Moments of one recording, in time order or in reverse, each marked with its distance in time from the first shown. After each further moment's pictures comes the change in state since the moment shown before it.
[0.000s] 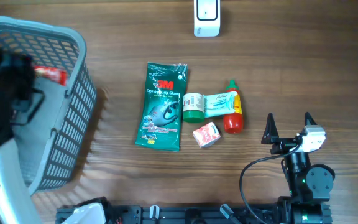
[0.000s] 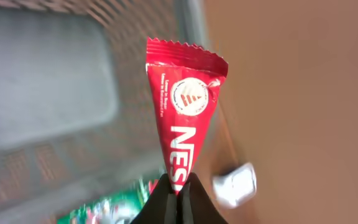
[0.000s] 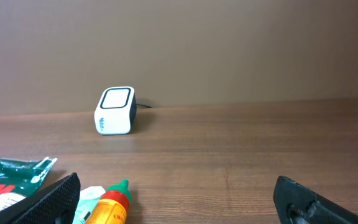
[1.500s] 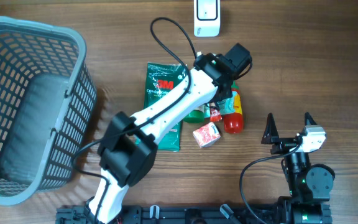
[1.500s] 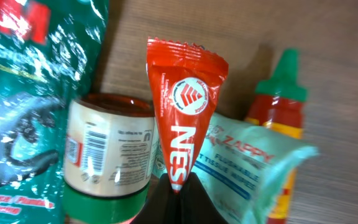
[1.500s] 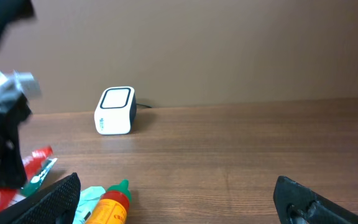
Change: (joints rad) left arm -1.007 0.818 0.000 0.225 -0.140 0.107; right arm 0.000 0.000 0.000 0.000 0.000 0.000
